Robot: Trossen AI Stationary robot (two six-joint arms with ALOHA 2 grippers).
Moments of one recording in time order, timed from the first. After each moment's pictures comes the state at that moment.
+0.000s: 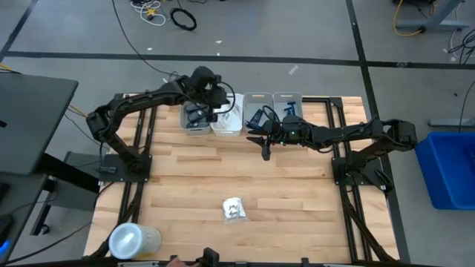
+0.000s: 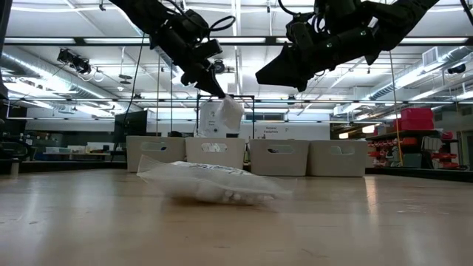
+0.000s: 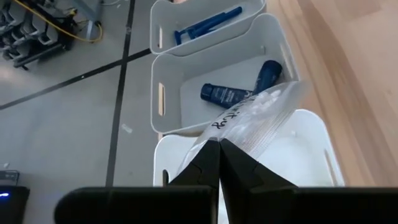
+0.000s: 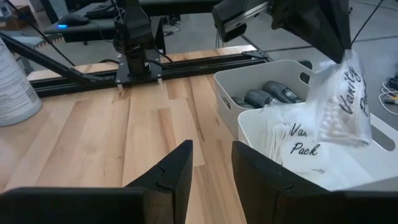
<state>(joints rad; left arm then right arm) 0.60 1.61 1.27 -0.35 0.19 0.76 -0.19 1.42 0.71 0.41 -0.03 0.04</state>
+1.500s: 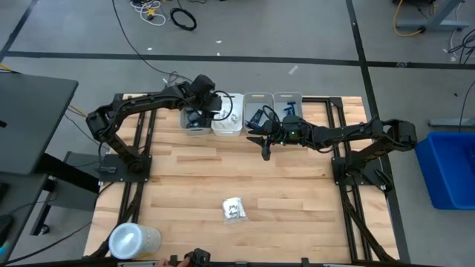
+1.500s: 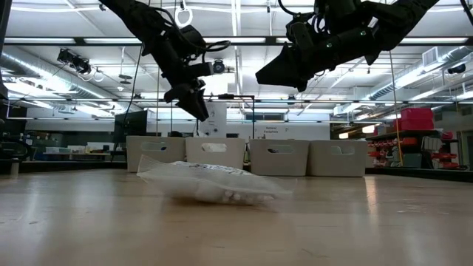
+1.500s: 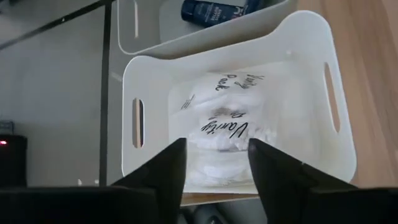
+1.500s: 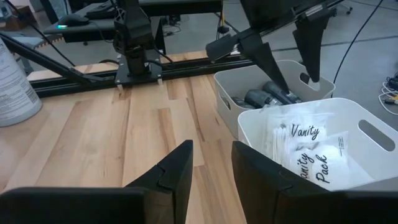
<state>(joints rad) 0.61 1.61 1.17 -0.44 0.04 0.79 -0.19 1.42 0.71 0.42 -0.03 0.04</state>
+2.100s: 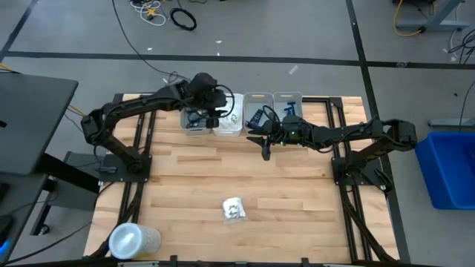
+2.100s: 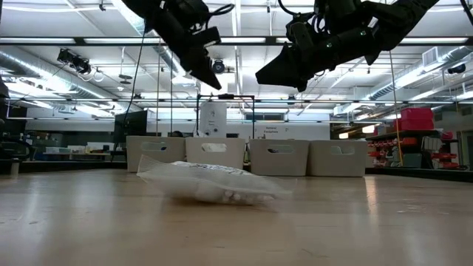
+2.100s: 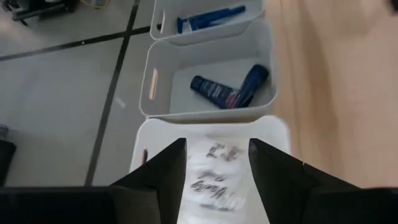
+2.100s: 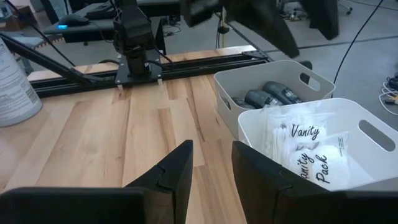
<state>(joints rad) 0.51 1.54 1.28 -0.46 0.05 0.55 -0.19 1.42 0.71 0.42 -0.03 0.04</state>
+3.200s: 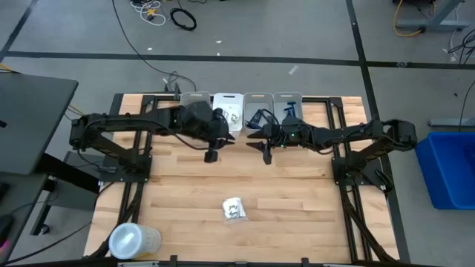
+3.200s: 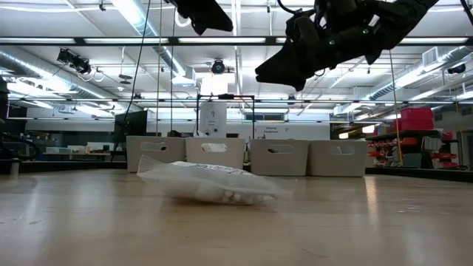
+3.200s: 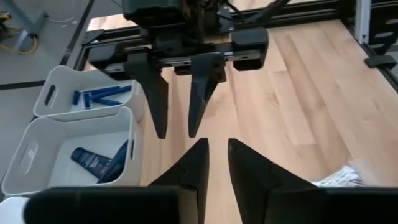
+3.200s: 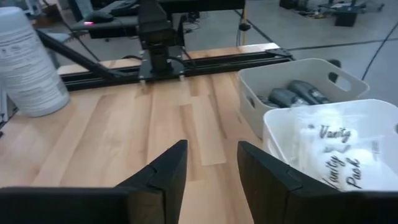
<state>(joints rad) 0.11 1.39 1.28 -0.46 0.07 0.19 -0.17 1.42 0.71 0.41 -0.09 0.04</state>
